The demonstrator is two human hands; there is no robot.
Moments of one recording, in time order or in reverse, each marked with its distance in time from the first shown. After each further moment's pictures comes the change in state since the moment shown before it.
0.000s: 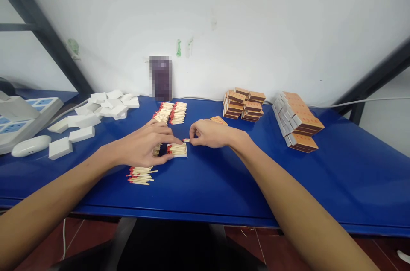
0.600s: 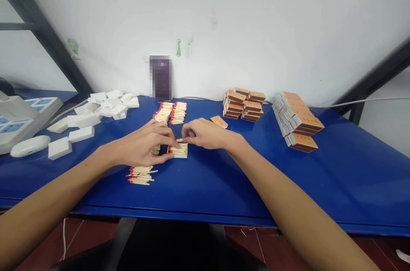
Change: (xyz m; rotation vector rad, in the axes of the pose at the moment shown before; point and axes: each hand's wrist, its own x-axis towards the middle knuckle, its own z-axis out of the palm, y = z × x) left_hand -0.001 -0.001 -0.001 -0.023 -0.014 0.019; right_hand 0.008 -0.003 0.009 0.071 0.074 -0.108
